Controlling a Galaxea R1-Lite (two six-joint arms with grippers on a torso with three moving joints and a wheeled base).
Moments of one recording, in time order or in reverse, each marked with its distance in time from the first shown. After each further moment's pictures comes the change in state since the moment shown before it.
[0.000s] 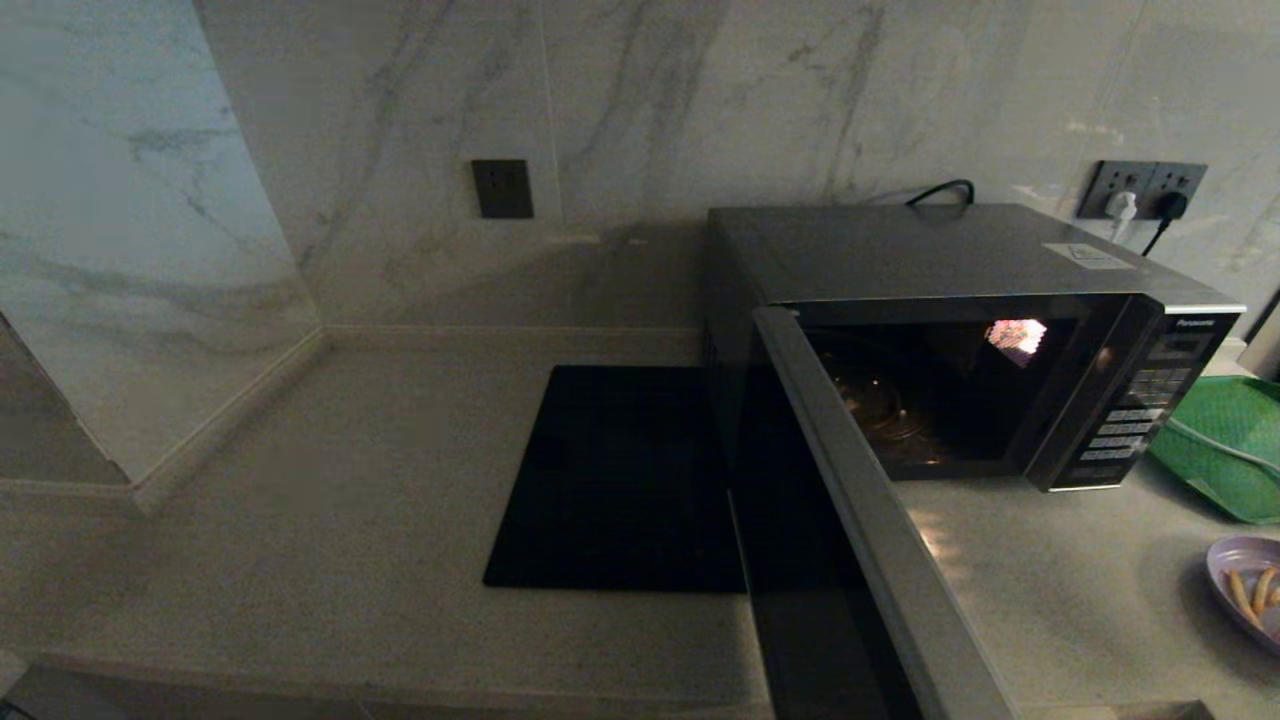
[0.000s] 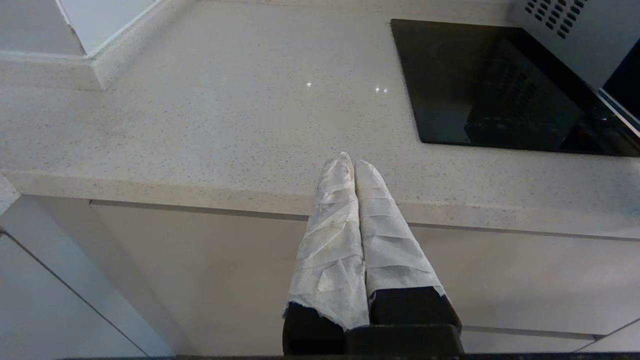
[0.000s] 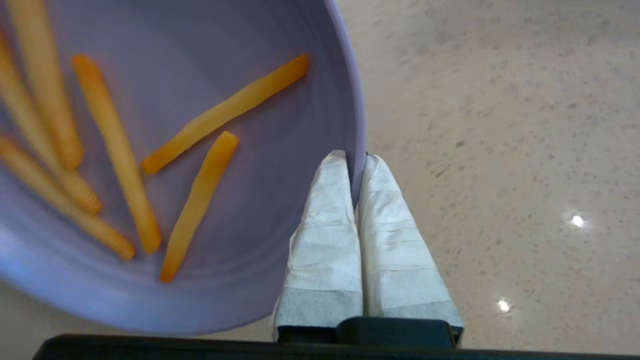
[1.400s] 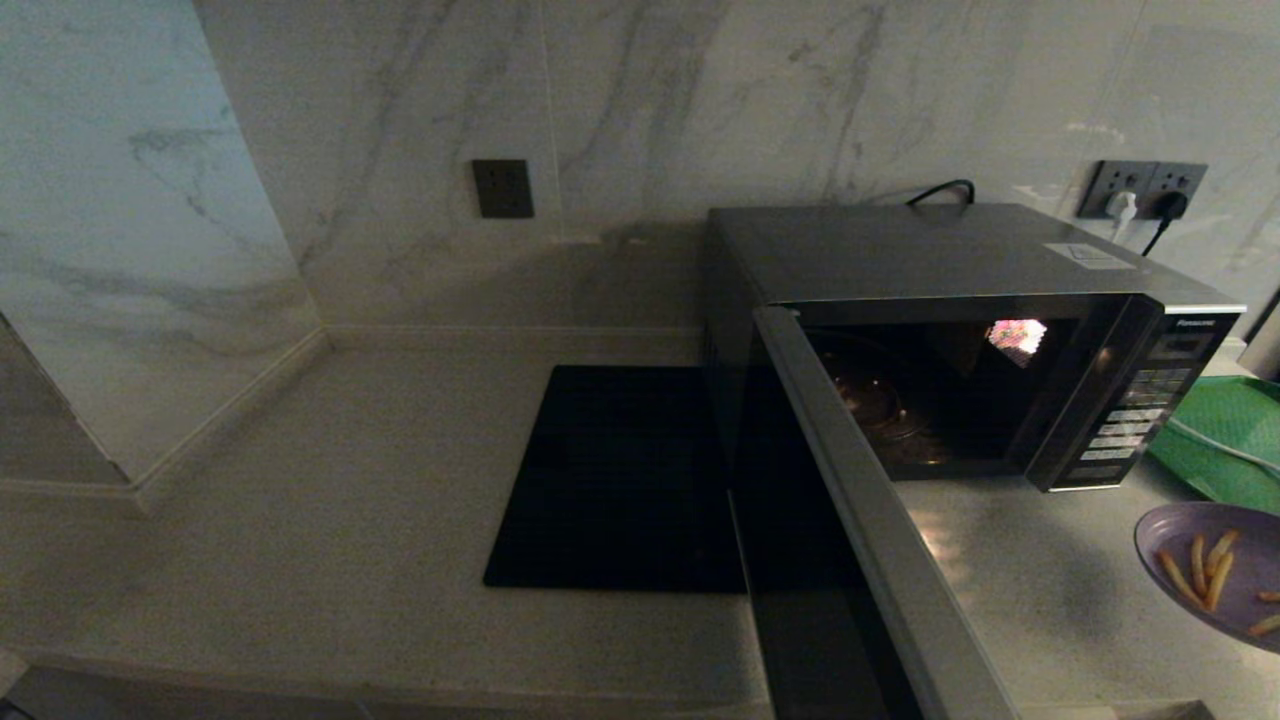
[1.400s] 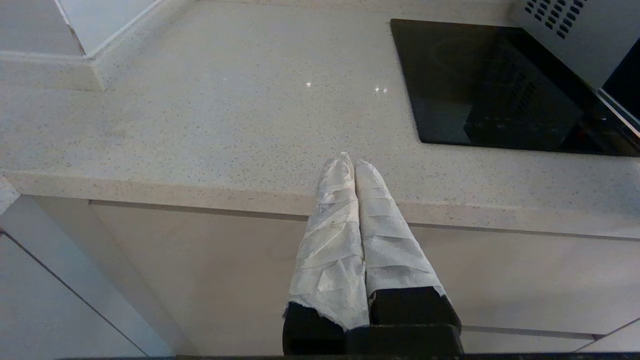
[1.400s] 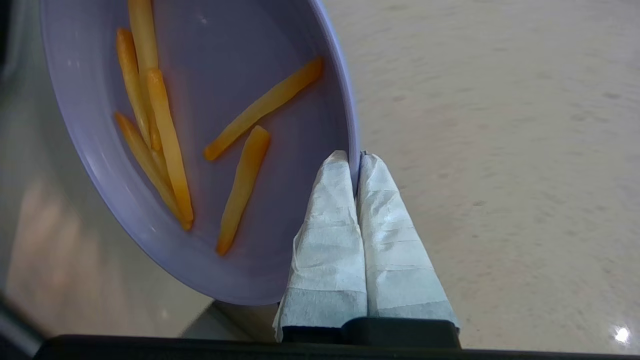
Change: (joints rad) left arm 0.000 0.000 0.000 0.000 0.000 0.000; right arm 0.006 -0.256 0.164 0.008 0.356 -0.200
